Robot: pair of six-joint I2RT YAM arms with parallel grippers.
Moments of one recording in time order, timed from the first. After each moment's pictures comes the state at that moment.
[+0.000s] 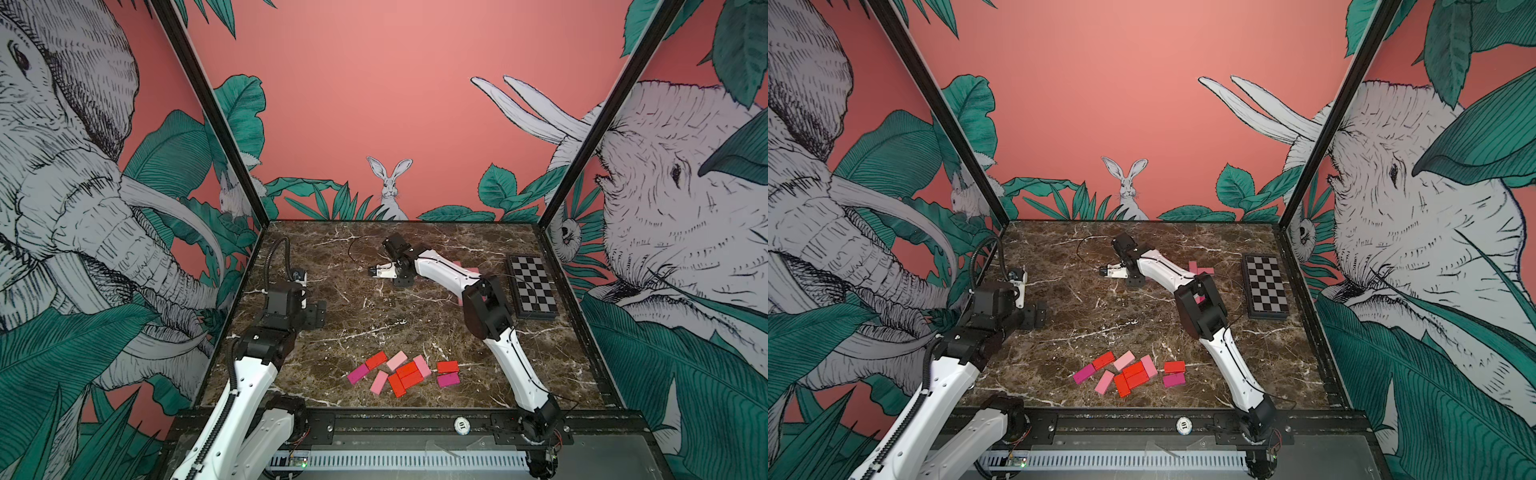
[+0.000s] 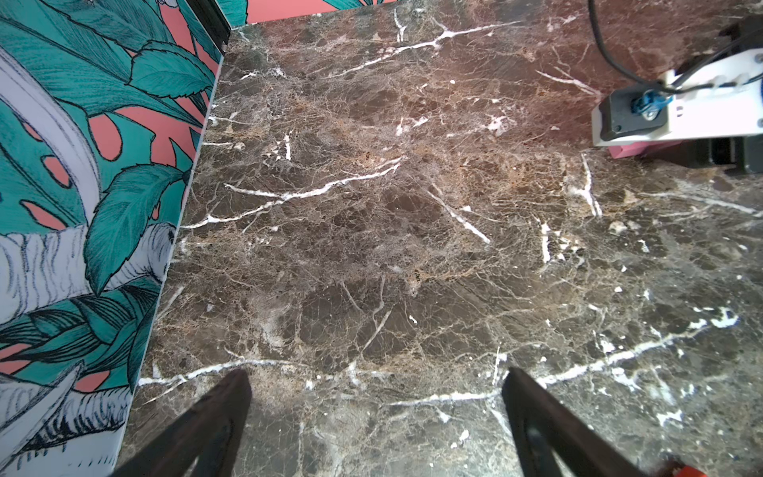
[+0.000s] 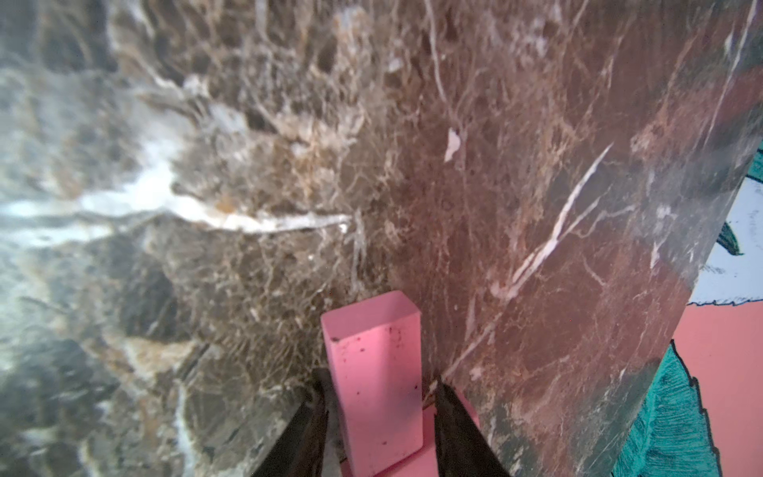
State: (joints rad) left arm -0.21 0.79 0.74 -0.68 -0.20 -0.02; right arm 0.68 2.47 2.15 -0.82 0.14 -0.98
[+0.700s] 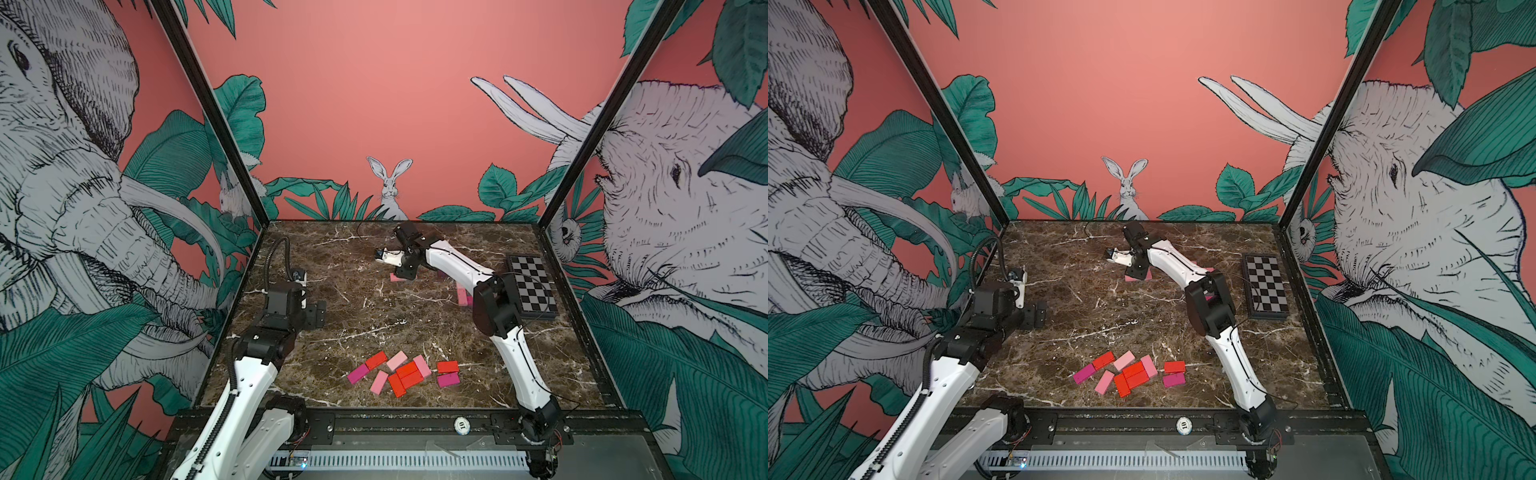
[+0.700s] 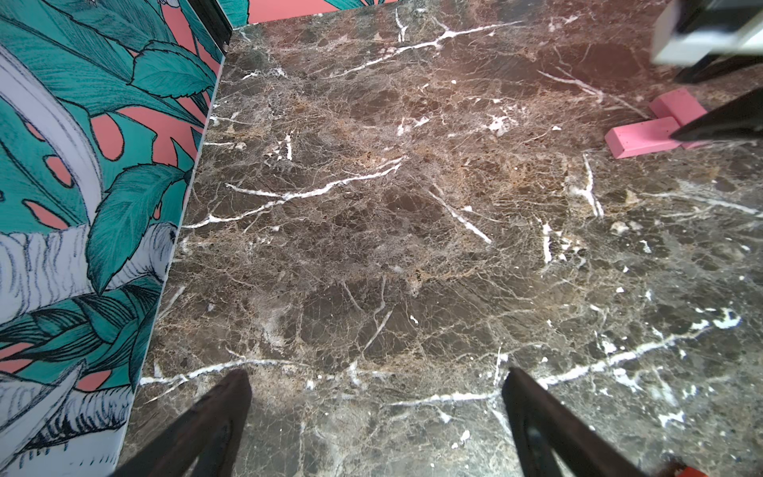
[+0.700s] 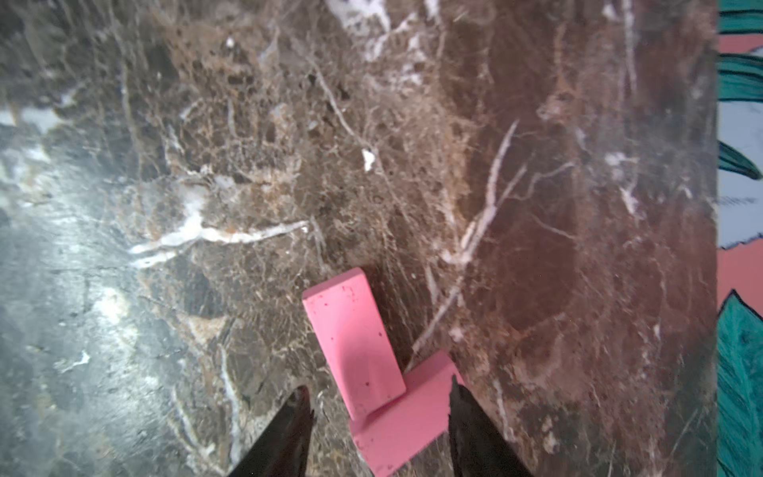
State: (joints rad) left arm -0.21 0.79 0.74 -0.68 -0.20 -0.02; right arm 0.60 2.39 2.17 -0.86 -0.06 -0.73
